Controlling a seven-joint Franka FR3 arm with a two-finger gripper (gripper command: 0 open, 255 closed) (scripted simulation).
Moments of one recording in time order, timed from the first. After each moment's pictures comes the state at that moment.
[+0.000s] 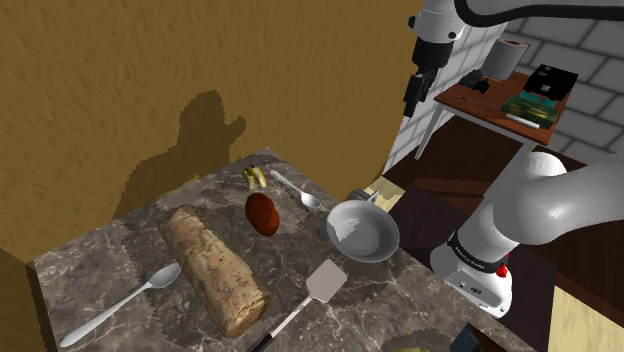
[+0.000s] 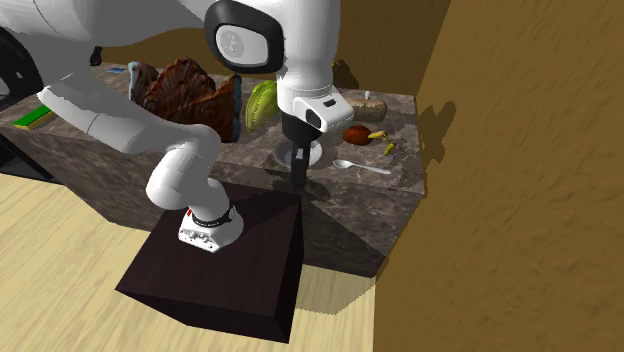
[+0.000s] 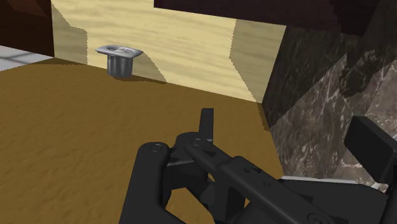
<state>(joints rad) 0.02 -0.77 -0.06 -2.44 -0.11 1.62 -0.11</state>
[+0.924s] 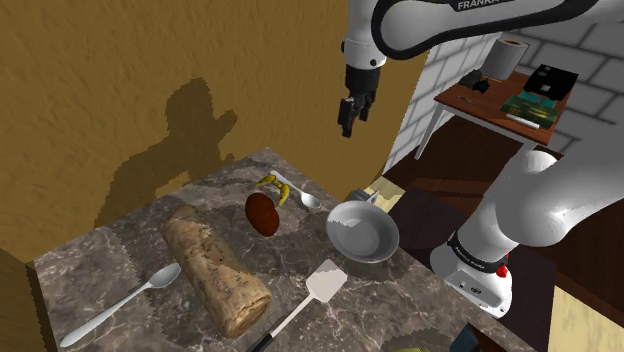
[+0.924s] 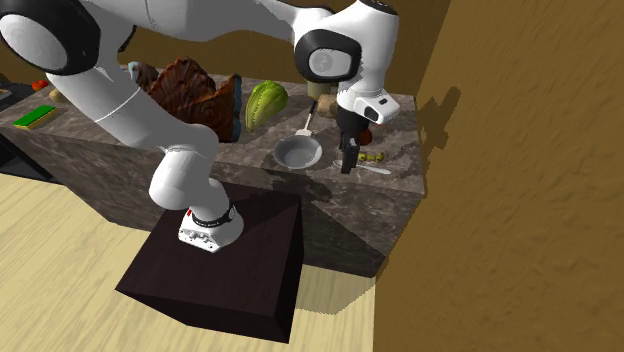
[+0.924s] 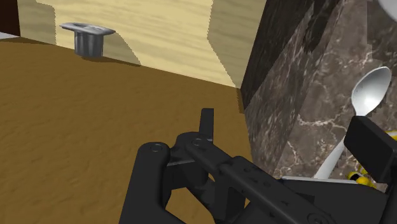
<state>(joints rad) 0.10 -0.42 0.09 -2.33 -0.01 1.84 0.07</state>
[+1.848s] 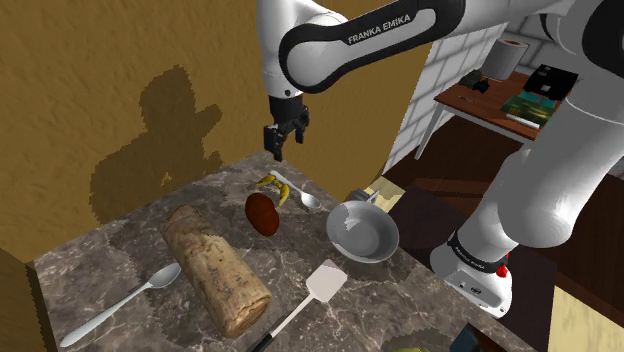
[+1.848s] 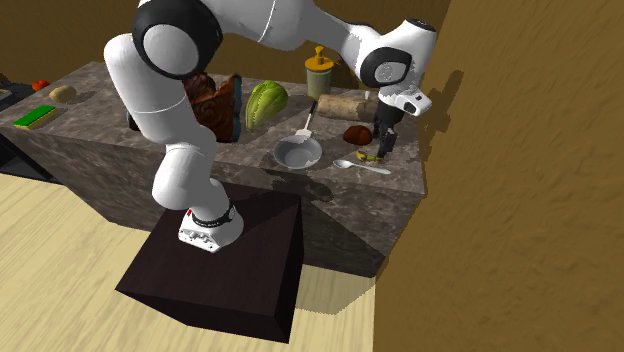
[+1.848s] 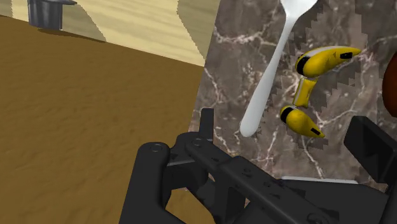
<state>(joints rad) 0.18 0.05 0.22 -2.00 -0.02 1.97 0.28</state>
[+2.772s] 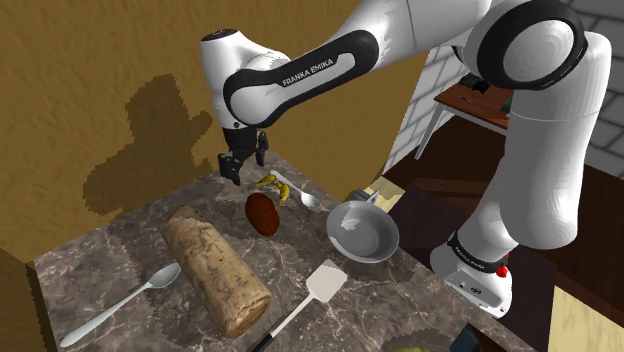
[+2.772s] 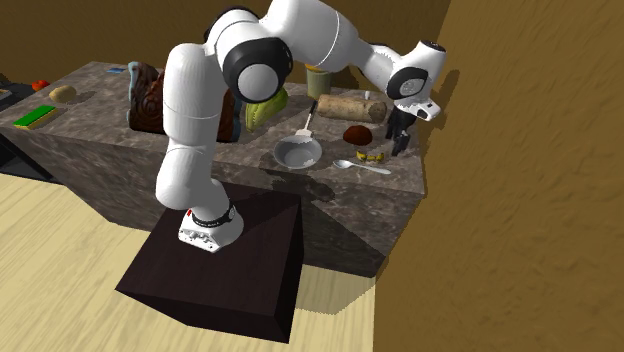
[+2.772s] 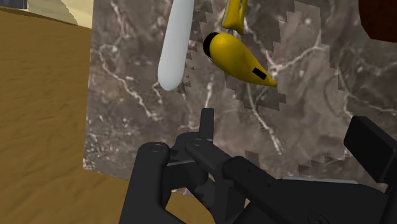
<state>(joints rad) 0.27 0.41 0.25 -1.69 -0.10 2.01 0.39</state>
